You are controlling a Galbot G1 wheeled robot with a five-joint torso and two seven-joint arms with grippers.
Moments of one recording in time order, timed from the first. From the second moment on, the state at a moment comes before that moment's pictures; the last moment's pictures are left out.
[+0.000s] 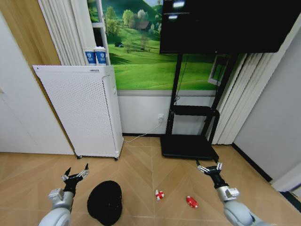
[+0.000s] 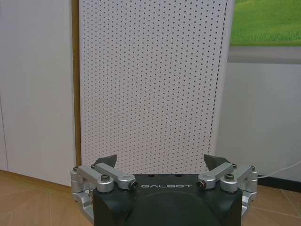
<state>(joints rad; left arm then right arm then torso) 1.54 -0.91 -0.58 -1.86 -0.70 -0.14 -0.34 -1.33 0.67 0.26 1.57 0.50 0.64 0.29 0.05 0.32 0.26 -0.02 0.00</state>
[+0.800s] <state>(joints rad) 1.59 -1.05 -0.51 -1.87 -0.67 -0.16 -0.35 -1.37 0.69 0.28 1.54 0.49 0.66 0.28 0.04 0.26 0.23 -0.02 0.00</state>
